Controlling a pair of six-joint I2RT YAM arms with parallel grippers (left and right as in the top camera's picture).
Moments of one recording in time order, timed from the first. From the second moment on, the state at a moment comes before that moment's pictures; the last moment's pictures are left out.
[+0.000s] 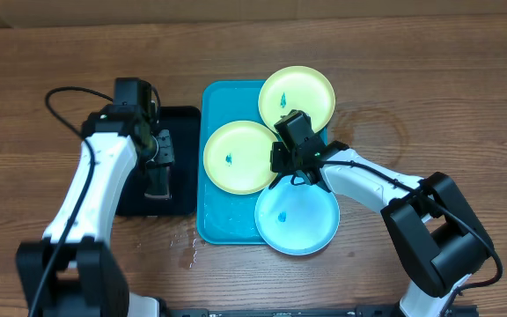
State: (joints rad) left arm -0.01 1.66 1.22 -0.93 -0.09 -0.18; right arm 0.58 1.89 1.08 -0.24 0.00 0.62
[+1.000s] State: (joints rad) left arm 0.02 1.85 1.22 -0.92 -0.05 -0.15; right arm 0.59 1.89 1.08 -0.24 0.01 0.62
